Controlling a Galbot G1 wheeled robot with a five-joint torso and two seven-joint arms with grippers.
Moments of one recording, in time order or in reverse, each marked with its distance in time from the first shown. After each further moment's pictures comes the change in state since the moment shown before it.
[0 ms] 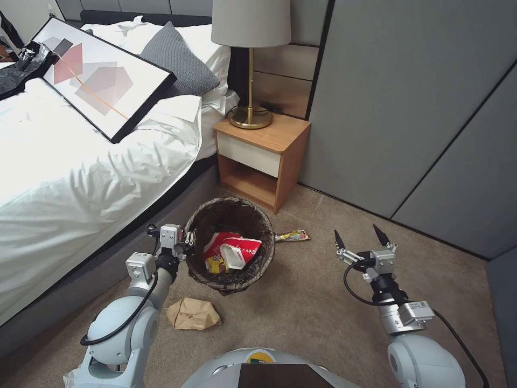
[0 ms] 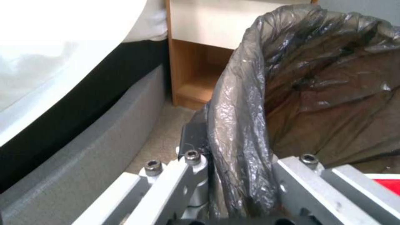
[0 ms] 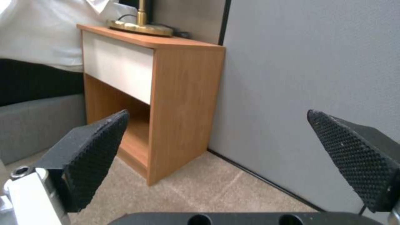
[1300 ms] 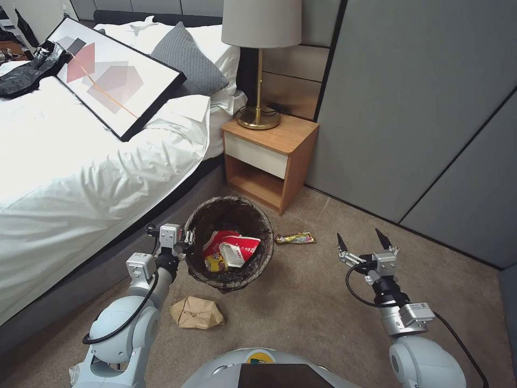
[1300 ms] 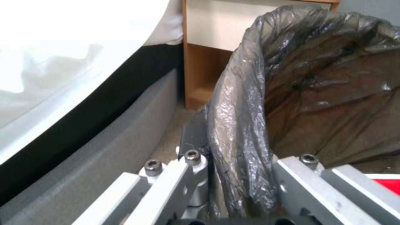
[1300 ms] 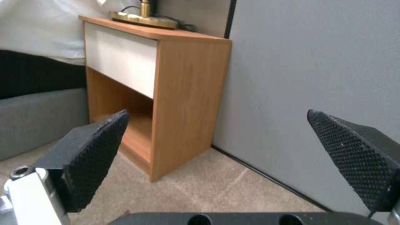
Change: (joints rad) left arm -0.004 -0.002 0.003 0.013 0.006 -0.029 -0.006; right arm 0.000 0.004 0.019 -0.029 0.002 0.007 -0.004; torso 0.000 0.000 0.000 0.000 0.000
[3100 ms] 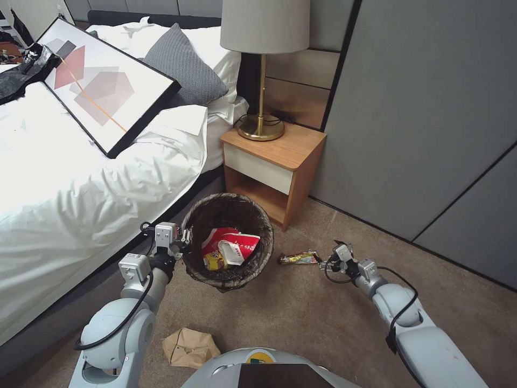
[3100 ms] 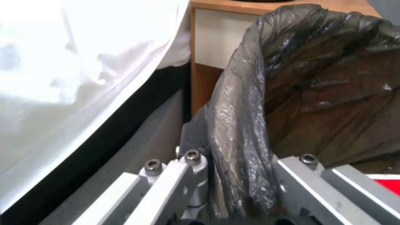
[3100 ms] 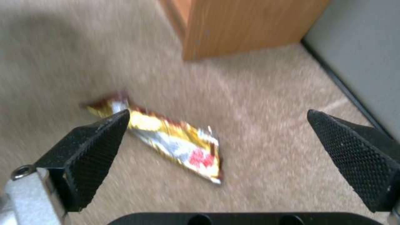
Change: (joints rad) left arm 0.019 0.004 -0.021 -0.041 -0.024 0.004 -0.008; right arm 0.445 -0.411 -0.287 -0.575 -0.014 -0.315 -0.211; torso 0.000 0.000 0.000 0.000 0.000
